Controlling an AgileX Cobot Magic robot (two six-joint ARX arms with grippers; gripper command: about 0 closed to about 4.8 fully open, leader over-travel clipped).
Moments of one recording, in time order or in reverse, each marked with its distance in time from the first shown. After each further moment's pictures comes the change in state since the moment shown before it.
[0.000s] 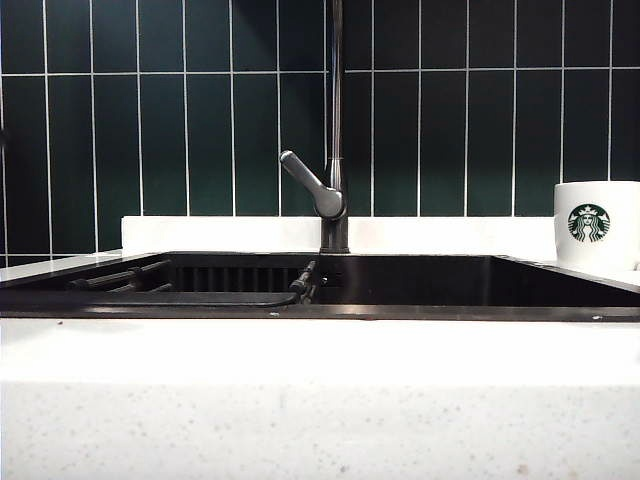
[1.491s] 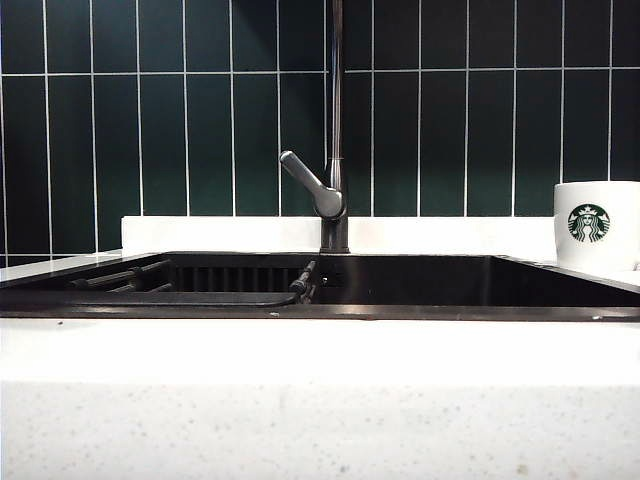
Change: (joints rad) left arm 0.000 -0.224 -0.015 -0.177 -0.254 0.050; right arm 0.087 0.000 -0.064 0.019 0.209 -0.107
